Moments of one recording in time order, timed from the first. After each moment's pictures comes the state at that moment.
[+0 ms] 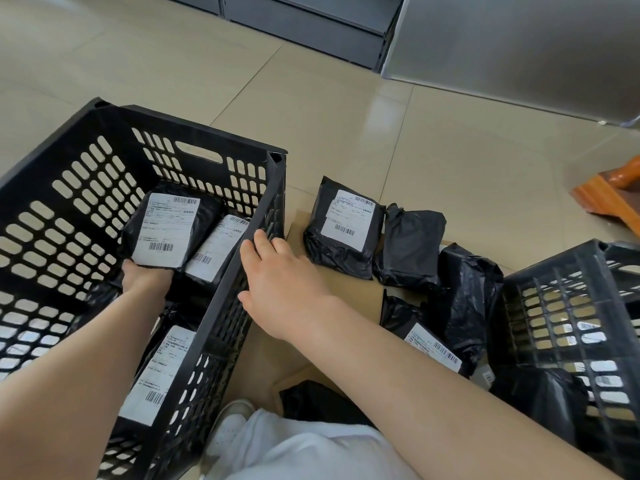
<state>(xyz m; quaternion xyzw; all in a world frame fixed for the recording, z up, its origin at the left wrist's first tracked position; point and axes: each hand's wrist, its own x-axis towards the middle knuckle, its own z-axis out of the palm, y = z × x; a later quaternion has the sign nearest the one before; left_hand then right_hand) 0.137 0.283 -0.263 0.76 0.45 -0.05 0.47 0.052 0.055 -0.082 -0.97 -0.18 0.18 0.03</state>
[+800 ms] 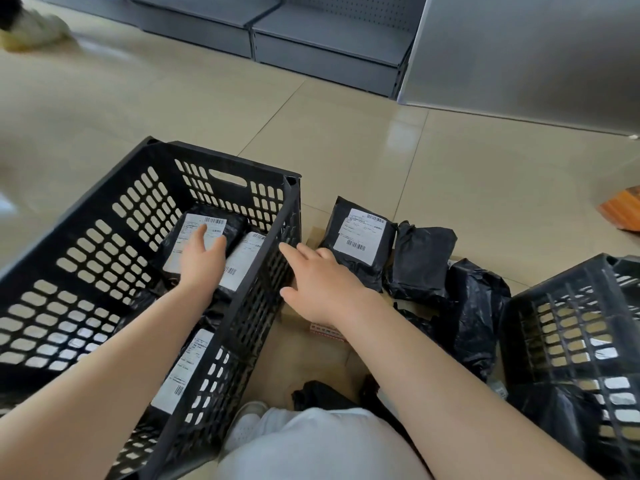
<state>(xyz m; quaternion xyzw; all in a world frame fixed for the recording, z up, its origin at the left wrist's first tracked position) 0.112 0.212 -0.149 0.82 0.24 -0.02 0.52 0.050 0.013 -0.062 -0.95 -0.13 0.24 0.15</state>
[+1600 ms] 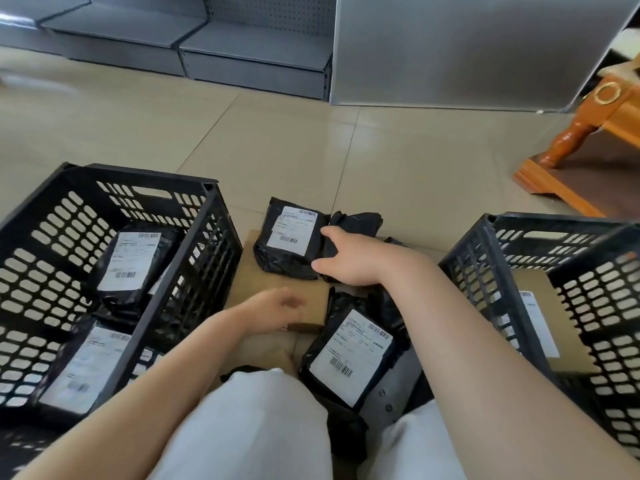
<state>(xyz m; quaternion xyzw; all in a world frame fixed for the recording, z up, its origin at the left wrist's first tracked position) 0.022 0.031 -0.129 0.87 -0.16 -0.37 0.26 0.002 -0.153 -0.004 -0.93 0.05 0.28 0.21</state>
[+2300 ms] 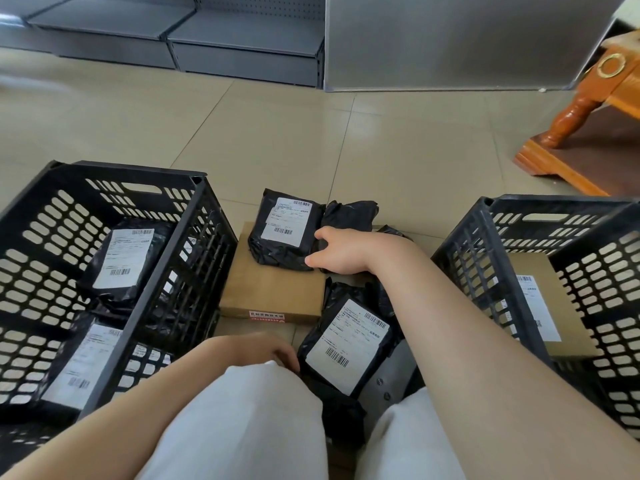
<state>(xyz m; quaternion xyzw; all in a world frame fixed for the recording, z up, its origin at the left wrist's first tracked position) -0.007 0.052 -0.185 0.78 -0.29 -0.54 0.13 0.006 -0.164 -0.014 -0.91 0.07 0.33 0.25</state>
